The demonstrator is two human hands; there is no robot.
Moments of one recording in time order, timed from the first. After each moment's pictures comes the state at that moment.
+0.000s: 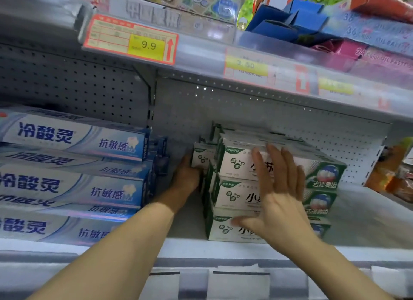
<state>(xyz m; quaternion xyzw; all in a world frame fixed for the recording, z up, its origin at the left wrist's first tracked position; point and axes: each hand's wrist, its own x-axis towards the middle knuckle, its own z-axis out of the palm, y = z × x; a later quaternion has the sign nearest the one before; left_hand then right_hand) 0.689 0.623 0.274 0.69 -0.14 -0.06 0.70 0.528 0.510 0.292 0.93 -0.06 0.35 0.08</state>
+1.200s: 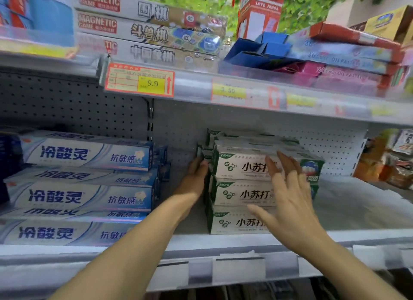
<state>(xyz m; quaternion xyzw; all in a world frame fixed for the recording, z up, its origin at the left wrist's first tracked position) 0.615 0.656 0.312 0.73 -0.20 -0.10 0.65 0.479 0.521 0.310 0.95 -0.14 0.28 -0.01</state>
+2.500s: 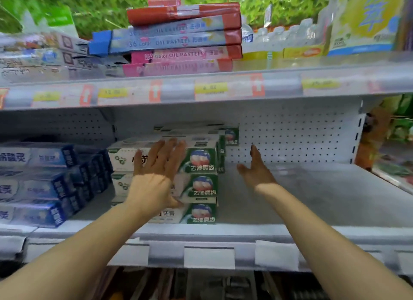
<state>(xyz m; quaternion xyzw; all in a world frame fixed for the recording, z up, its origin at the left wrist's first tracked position) 0.529 0.518 0.310 0.89 -0.26 0.38 -0.07 0.499 0.281 0.310 0.85 -0.07 0.18 -0.49</state>
